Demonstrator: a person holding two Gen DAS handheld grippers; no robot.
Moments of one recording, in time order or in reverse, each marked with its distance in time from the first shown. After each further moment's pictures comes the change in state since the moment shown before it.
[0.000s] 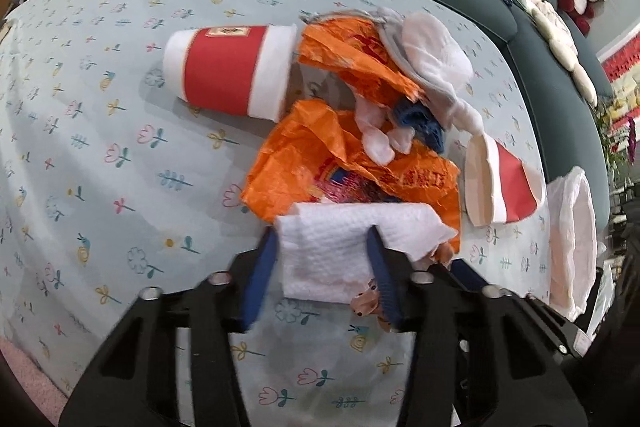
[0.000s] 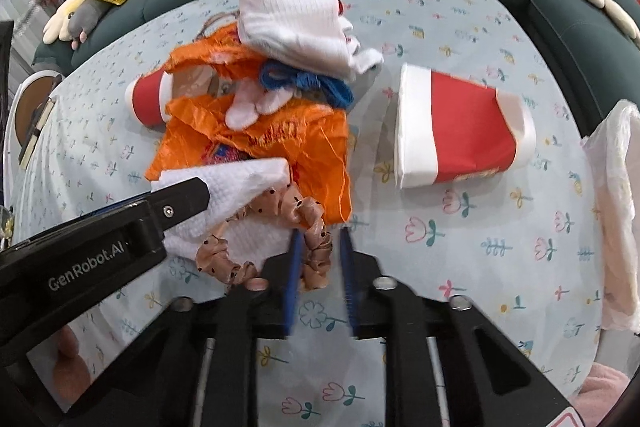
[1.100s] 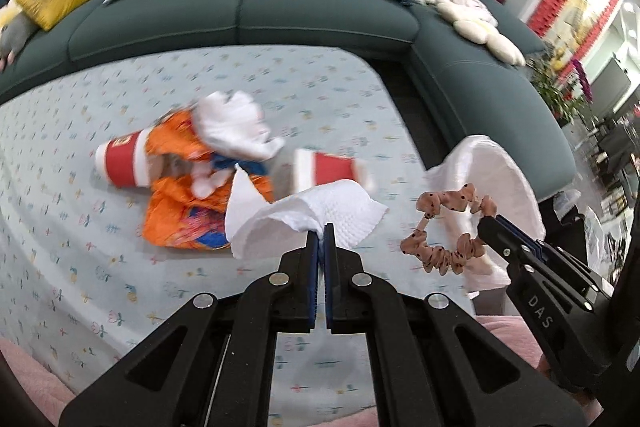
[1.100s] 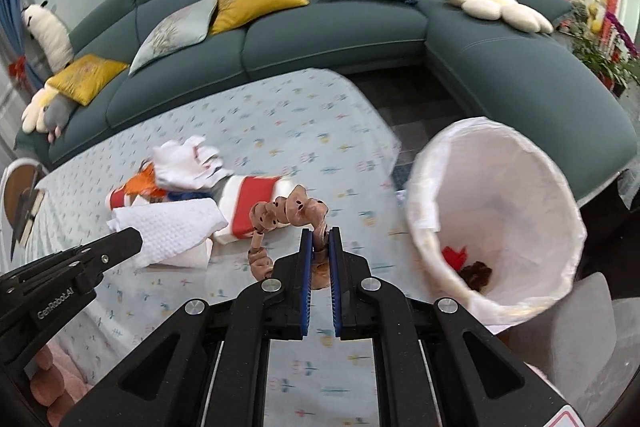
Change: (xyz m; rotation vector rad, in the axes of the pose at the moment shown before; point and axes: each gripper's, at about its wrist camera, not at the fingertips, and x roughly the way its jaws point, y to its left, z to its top) left arm -0.090 -0.141 -0.032 0.270 -0.170 -0.090; right arm -0.149 -0.137 -0.022 0.183 -0.294 -0.115
